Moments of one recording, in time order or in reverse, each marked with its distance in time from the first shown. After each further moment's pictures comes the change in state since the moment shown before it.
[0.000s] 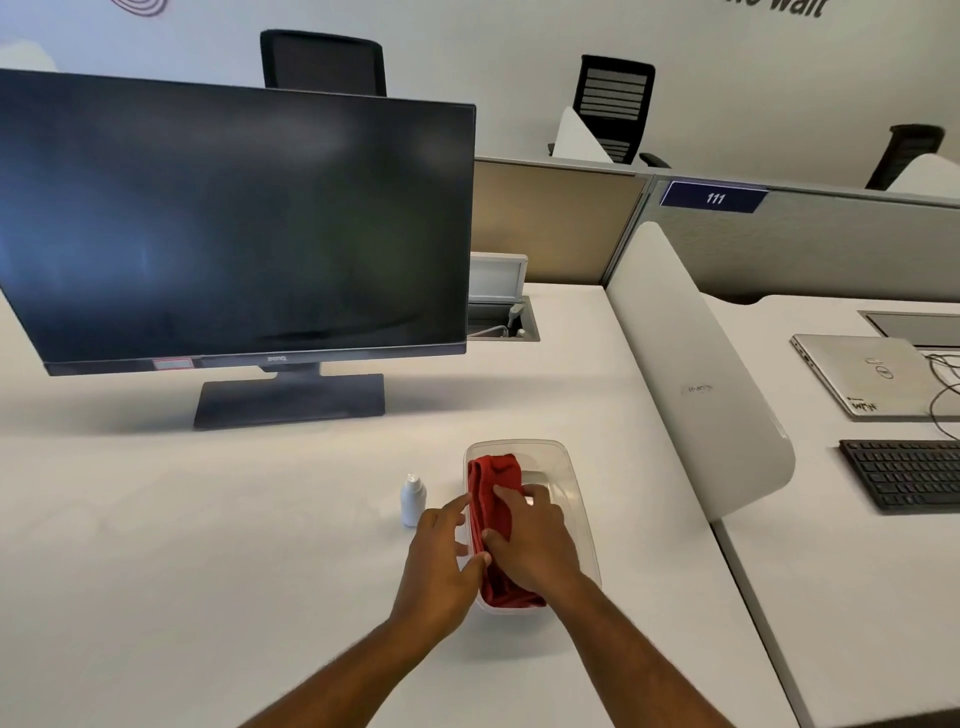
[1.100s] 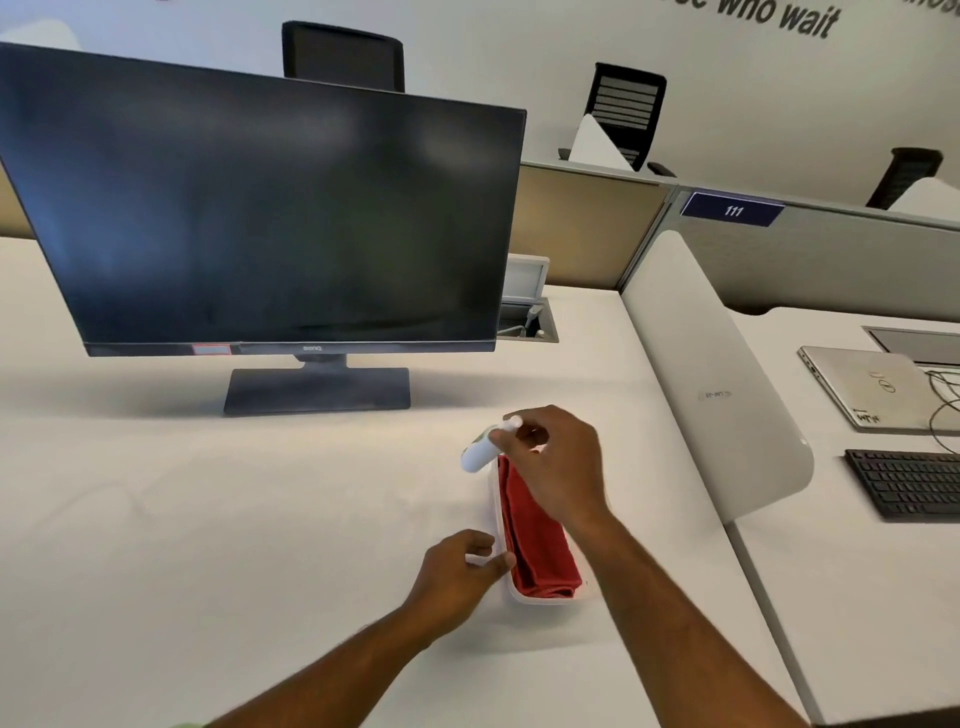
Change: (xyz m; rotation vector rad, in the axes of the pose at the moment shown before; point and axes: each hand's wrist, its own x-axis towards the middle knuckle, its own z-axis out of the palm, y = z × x) left_hand -0.001 -0.028 -0.021 -0.085 -0.242 -0.215; right_hand -0.004 -0.073 -0.072 0.453 0.450 -0.192
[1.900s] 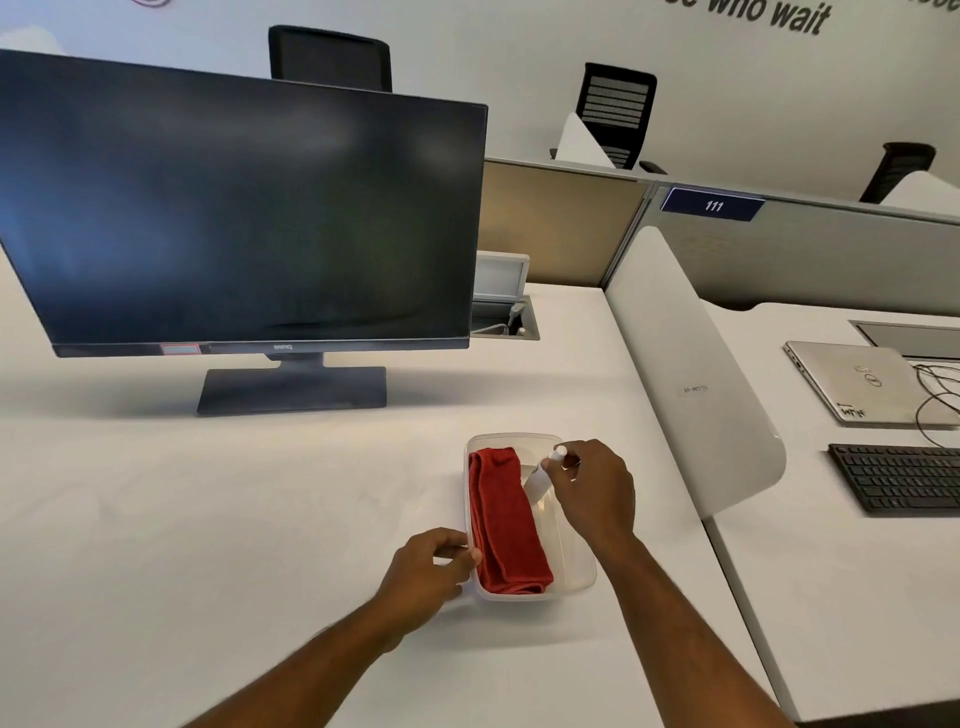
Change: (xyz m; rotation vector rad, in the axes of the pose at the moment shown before) left_hand -0.017 0.016 0.003 -0.216 -0.005 -0.030; right_hand 0.000 0.108 -0.031 -0.285 0.073 0.116
